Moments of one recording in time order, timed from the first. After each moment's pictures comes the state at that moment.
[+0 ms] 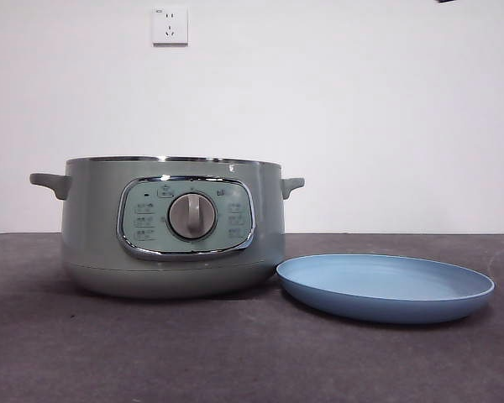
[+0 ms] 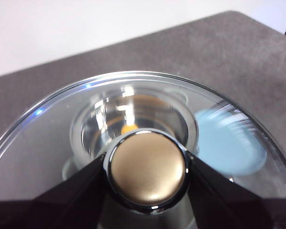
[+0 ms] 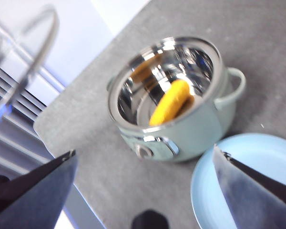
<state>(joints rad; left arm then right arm) -0.37 0.82 1.25 -0.86 0.14 0.05 0.19 1.01 1.09 -0.61 -0.72 0.06</state>
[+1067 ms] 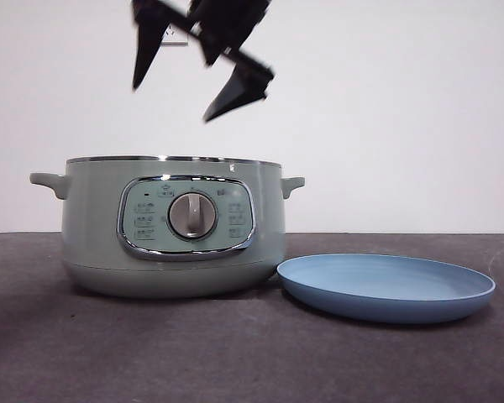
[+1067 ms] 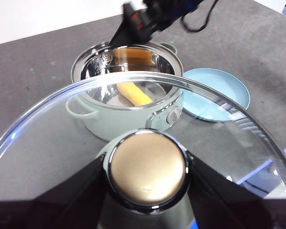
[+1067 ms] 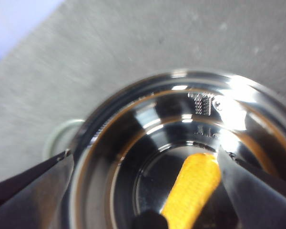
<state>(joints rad) -0.37 0.46 1.18 -1.20 0.13 0.05 0.73 2.02 1.92 -0.58 -0.10 0.18</state>
